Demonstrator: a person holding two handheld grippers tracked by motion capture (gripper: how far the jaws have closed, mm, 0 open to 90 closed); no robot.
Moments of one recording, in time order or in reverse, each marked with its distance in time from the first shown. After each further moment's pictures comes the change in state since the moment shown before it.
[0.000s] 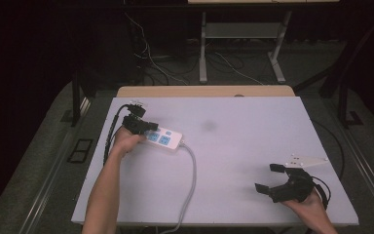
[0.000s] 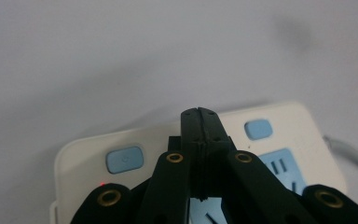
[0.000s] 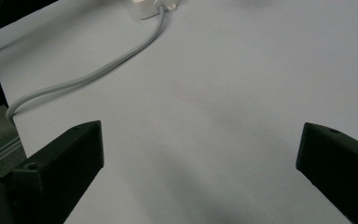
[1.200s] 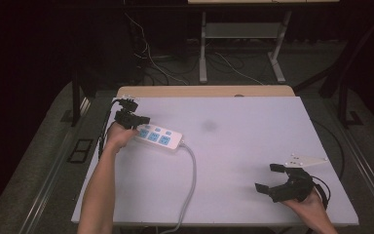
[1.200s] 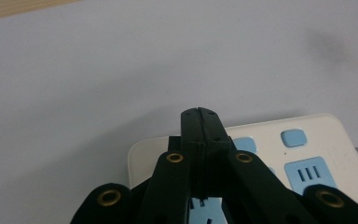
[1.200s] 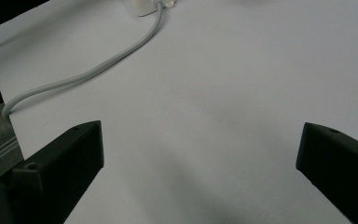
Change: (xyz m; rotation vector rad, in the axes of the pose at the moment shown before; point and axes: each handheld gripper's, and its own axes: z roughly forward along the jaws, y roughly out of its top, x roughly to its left) left arm 0.015 0.007 -0.015 -0.020 0.081 -0.010; right arm -0.002 0.000 0.001 0.007 -0.003 0.001
